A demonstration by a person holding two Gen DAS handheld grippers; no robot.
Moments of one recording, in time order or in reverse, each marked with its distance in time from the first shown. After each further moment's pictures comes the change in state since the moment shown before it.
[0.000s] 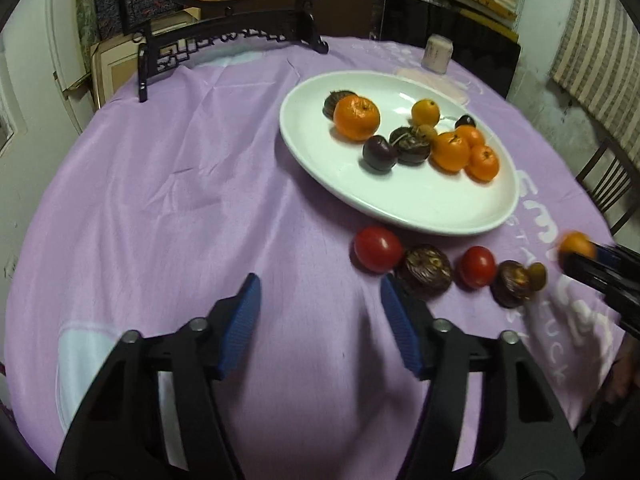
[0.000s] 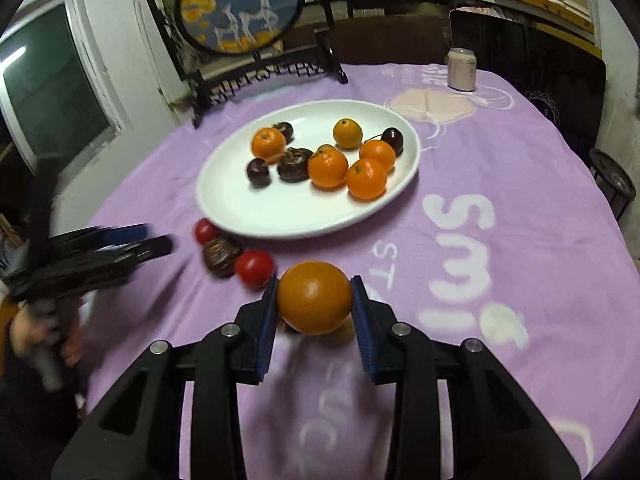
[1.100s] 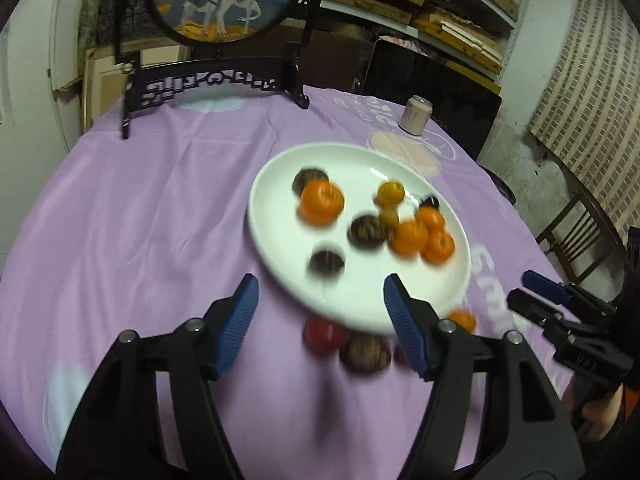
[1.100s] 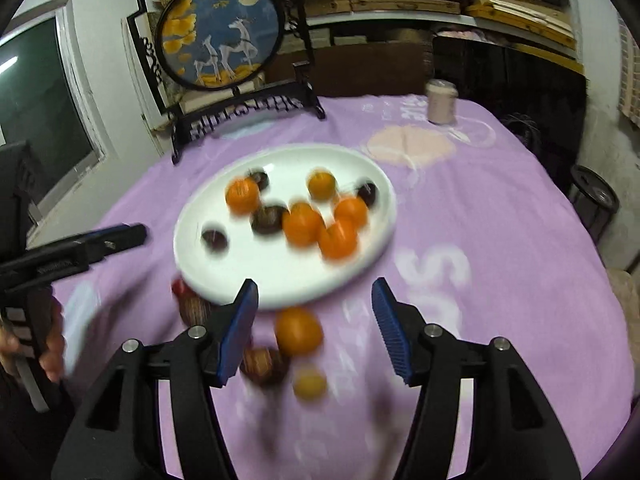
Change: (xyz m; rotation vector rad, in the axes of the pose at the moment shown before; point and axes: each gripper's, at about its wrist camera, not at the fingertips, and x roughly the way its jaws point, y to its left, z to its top) left arm -0.036 -0.004 0.027 -0.094 -0.156 -0.128; right arm 0.001 -0.008 0.027 0.007 -0.083 -0.101
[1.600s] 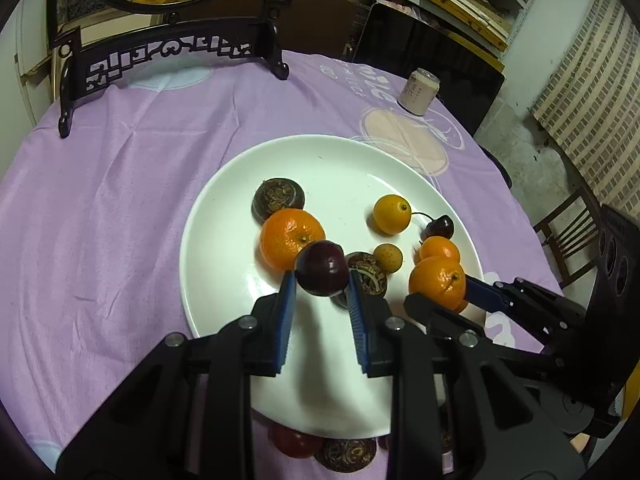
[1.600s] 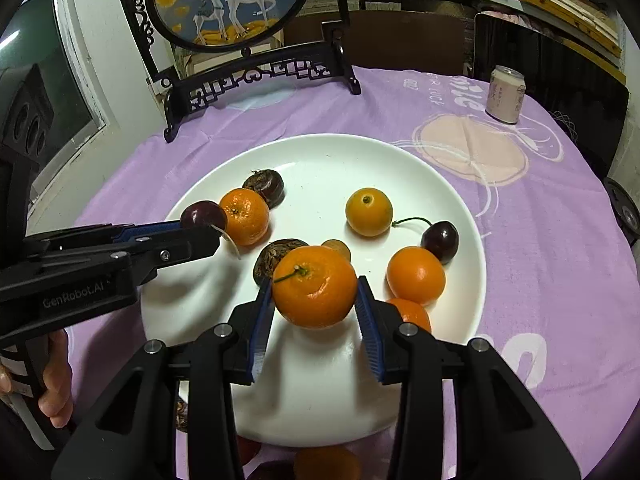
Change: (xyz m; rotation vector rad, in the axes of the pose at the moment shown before) left arm 0.104 -0.011 0.073 -0.009 0.153 -0.052; right arm 0.119 0.032 0.073 -0.081 0.129 0.053
